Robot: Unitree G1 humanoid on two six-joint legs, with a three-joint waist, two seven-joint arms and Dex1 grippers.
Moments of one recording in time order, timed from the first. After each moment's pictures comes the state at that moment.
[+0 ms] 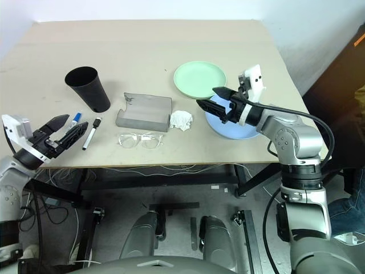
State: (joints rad) left arm -0.13 0.63 0.47 0.00 -0.66 0.34 -0.83; right arm -0.62 -0.54 -0.13 0.01 0.59 0.75 0.75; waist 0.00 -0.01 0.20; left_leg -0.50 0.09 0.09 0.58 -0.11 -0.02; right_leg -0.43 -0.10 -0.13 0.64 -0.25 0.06
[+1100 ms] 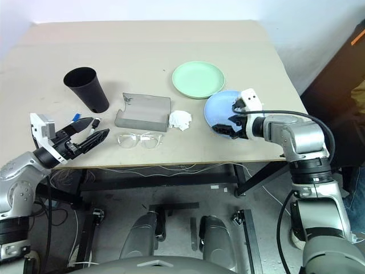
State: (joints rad) left arm -0.15 0.62 0.37 -0.04 -0.62 0.36 -0.89; right arm -0.67 -0.66 0.08 0.12 0.41 1.01 0.73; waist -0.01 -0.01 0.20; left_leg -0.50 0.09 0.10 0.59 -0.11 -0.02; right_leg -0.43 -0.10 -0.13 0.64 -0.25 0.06
